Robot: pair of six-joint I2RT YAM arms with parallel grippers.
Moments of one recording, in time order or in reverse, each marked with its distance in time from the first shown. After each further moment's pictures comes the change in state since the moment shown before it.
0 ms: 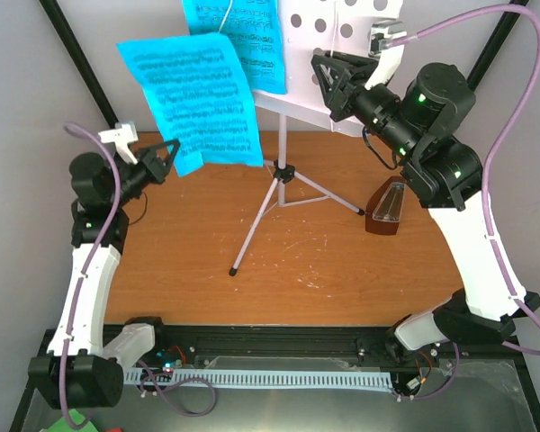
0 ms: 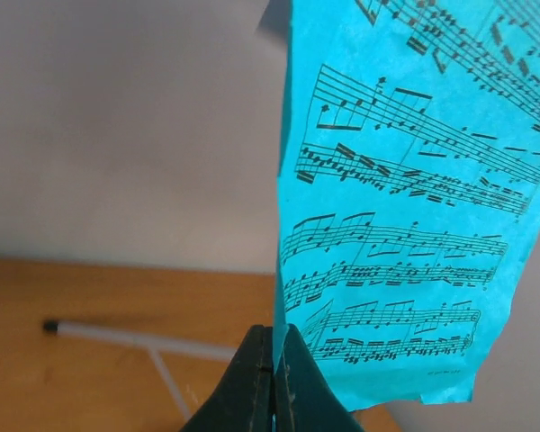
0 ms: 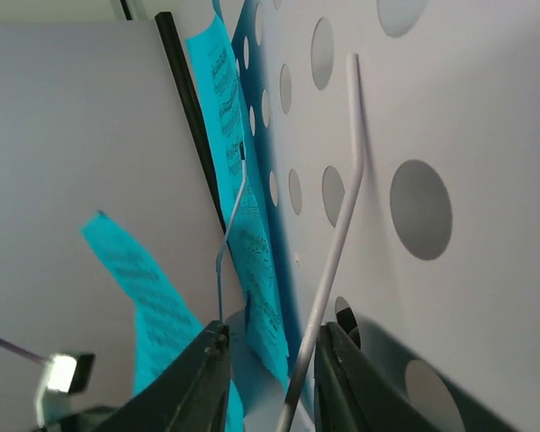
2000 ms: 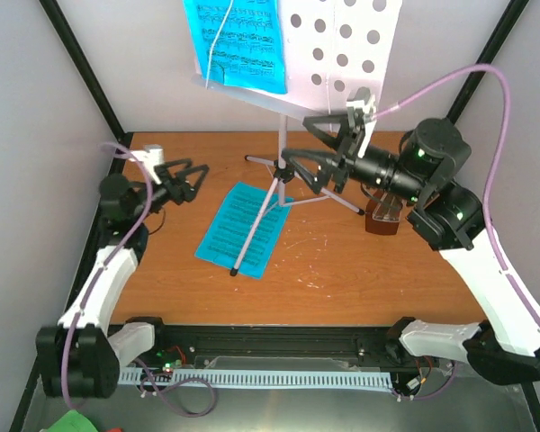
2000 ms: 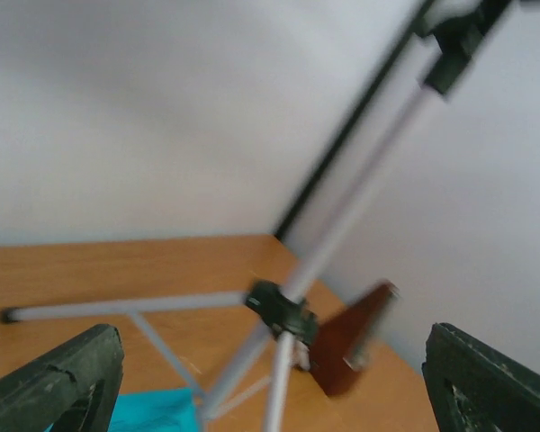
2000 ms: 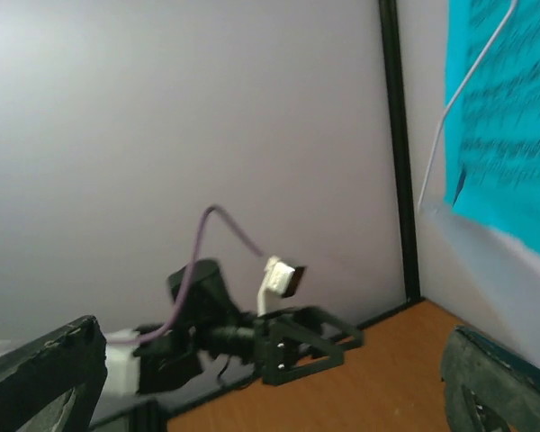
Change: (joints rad) left arm -0.013 -0.017 -0.356 0.340 0.056 0.058; right arm 0.074 -0.243 -0.407 0.112 -0.367 -0.017
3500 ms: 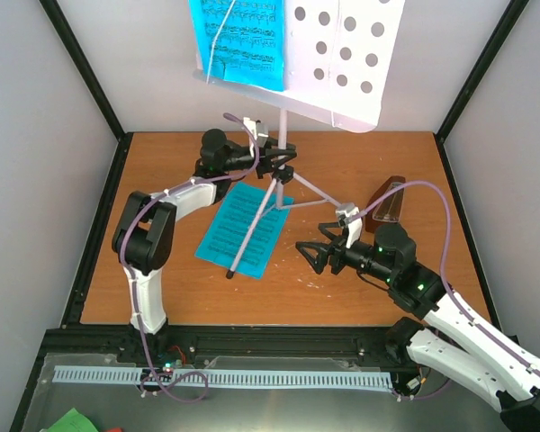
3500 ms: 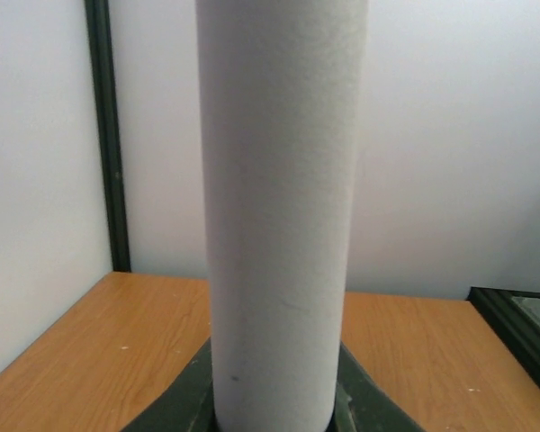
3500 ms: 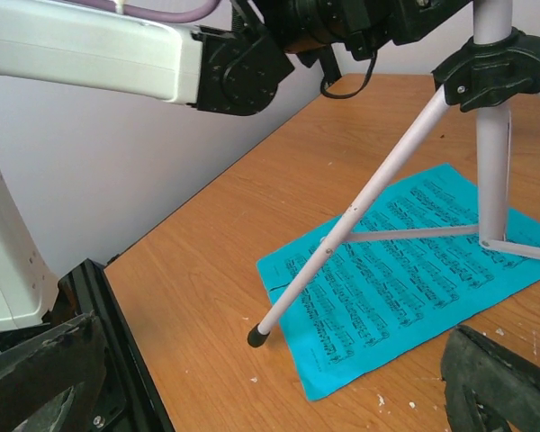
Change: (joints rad) left arm -0.446 0.995 0.641 0.579 0.327 0.260; right arm 0.004 -0.526 -1.132 0.249 0.153 0.106
